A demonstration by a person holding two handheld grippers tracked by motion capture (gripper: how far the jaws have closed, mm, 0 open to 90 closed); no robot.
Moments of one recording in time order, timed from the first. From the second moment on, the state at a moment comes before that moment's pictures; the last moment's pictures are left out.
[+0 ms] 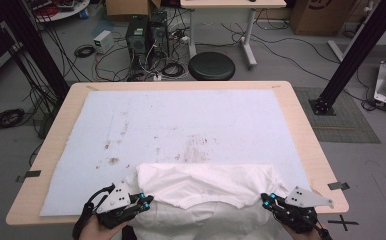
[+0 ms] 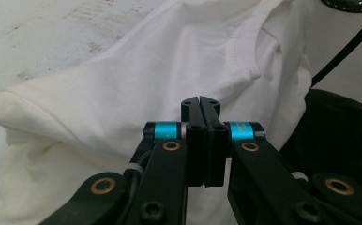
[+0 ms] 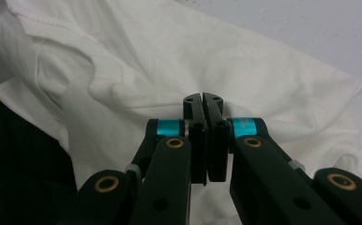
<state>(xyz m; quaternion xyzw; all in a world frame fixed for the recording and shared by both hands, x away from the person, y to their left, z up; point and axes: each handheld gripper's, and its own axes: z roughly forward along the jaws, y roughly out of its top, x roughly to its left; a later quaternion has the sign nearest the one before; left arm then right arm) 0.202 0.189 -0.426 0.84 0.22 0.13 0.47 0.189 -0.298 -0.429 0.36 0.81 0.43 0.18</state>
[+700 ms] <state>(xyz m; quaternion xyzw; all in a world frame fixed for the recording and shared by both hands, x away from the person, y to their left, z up) 0.263 0.209 -0.410 0.78 0.33 0.14 0.51 0.244 -0.314 -0.410 0.41 0.78 0.42 0.22</state>
